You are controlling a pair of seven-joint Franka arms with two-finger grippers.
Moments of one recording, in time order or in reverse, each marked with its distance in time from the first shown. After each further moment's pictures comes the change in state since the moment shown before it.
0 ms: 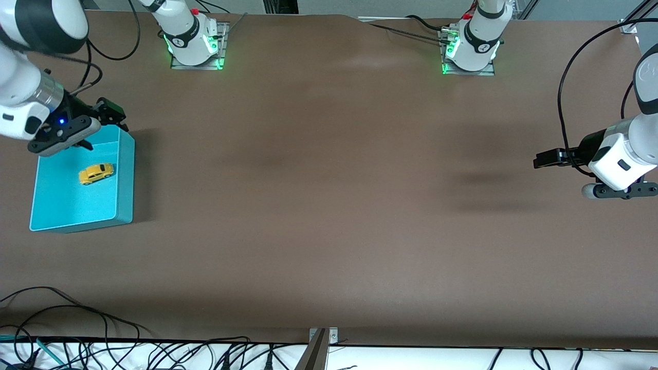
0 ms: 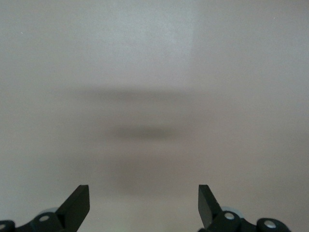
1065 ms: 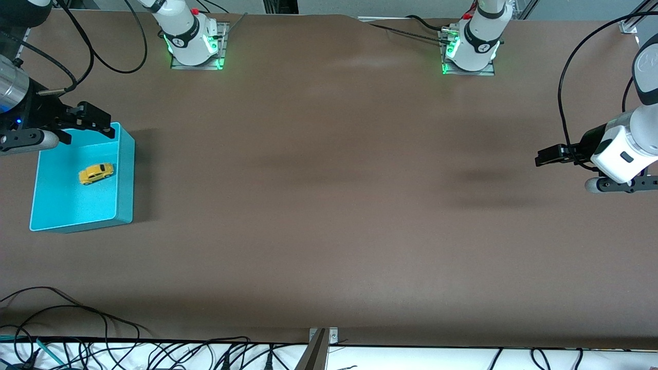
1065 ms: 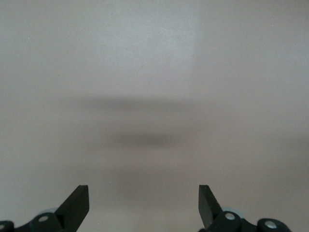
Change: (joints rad) left arm 0.007 -0.045 0.001 -0.055 0.000 0.044 0.000; right arm 0.058 0.194 -0.005 0.471 -0.002 -0.293 0.390
